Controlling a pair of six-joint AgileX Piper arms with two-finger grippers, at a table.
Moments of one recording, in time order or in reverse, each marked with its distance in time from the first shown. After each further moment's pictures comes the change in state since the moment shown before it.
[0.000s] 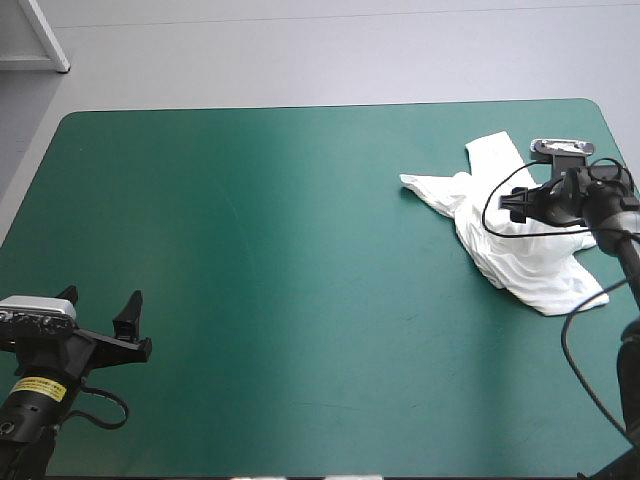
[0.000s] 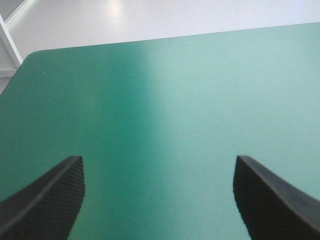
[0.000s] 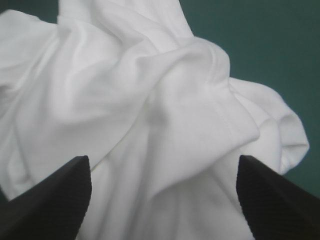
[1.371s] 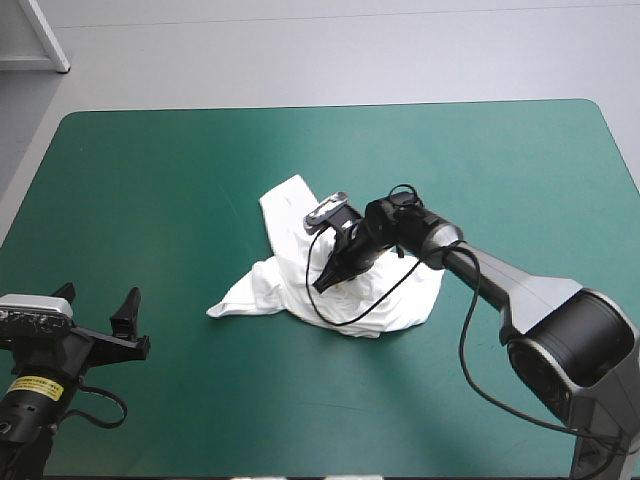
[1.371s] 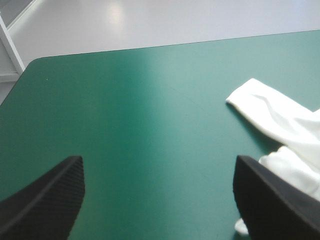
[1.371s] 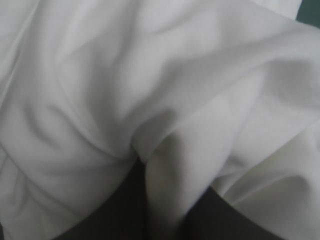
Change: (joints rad) left arm 0.000 0.000 -0.016 0.000 0.000 0.001; right arm 0.683 0.240 -0.185 0.333 0.091 -0.449
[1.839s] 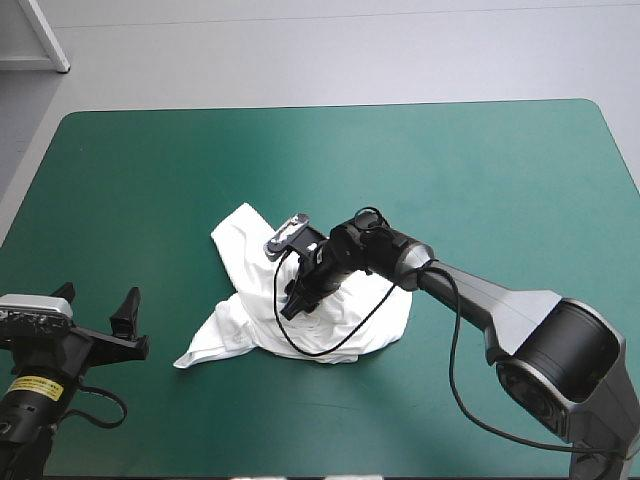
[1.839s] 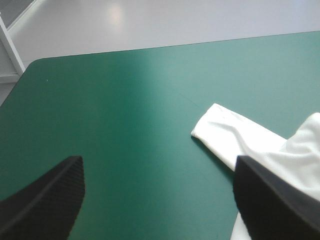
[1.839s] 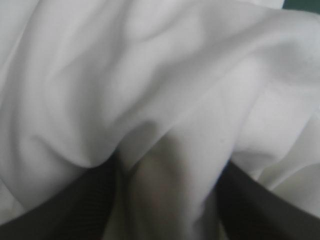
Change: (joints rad) left arm 0.000 0.000 0.000 0.001 -0.004 0.000; right arm 0.154 0.001 -0.017 -0.001 -0.023 0.028
